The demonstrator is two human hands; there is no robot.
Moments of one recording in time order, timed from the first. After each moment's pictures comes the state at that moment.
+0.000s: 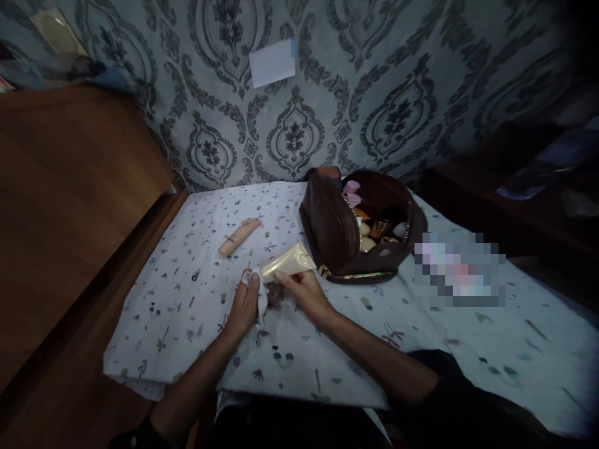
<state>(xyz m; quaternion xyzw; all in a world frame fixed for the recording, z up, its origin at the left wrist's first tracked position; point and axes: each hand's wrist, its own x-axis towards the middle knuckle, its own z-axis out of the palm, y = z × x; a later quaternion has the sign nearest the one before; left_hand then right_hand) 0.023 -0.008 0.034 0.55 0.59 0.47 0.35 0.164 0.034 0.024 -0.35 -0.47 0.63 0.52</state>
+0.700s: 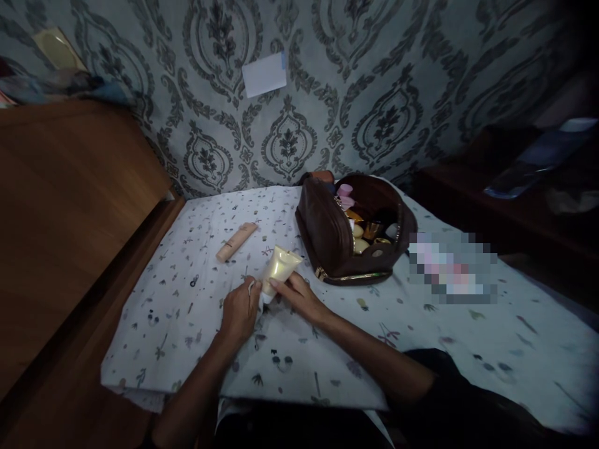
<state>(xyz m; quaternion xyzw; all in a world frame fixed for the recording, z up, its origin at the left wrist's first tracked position) 0.014 -0.009 0.039 0.68 0.66 0.28 0.18 0.173 0.035 0.019 -0.35 -0.60 0.57 0.44</state>
